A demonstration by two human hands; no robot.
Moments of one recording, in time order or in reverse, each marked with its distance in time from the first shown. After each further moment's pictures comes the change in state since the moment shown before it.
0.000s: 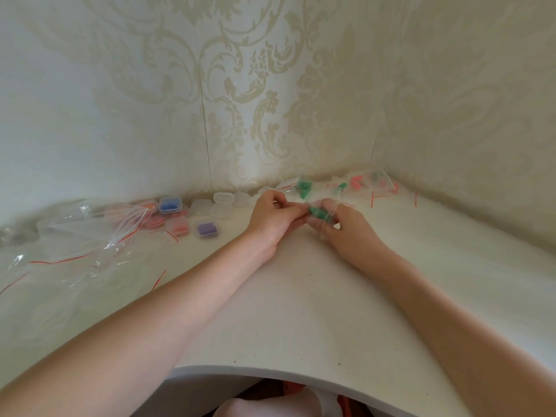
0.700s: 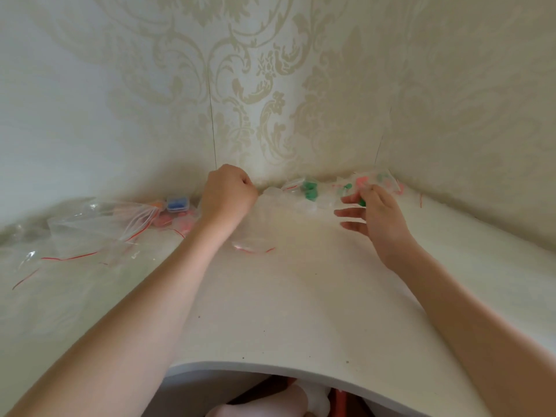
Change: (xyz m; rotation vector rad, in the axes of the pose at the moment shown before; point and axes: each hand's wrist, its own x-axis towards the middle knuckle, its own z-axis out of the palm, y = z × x) left_hand 0.020 0.046 -0.057 1.103 0.373 0.370; right_hand 0.003 -0.003 -0.020 0.735 0.257 0.337
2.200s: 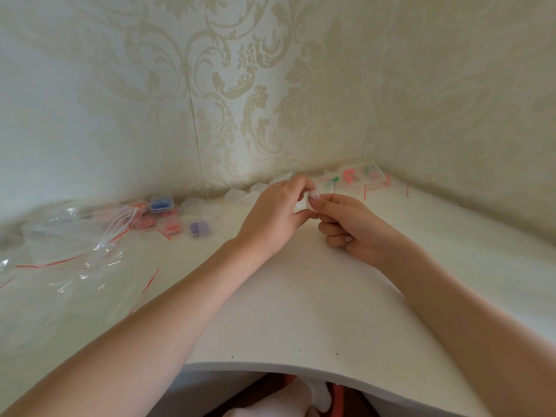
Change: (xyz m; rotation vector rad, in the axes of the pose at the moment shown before) left_hand -0.049 0.032 0.042 -0.265 -0.226 0.599; right_hand -0.015 -0.003 0.005 0.023 -0.426 0.179
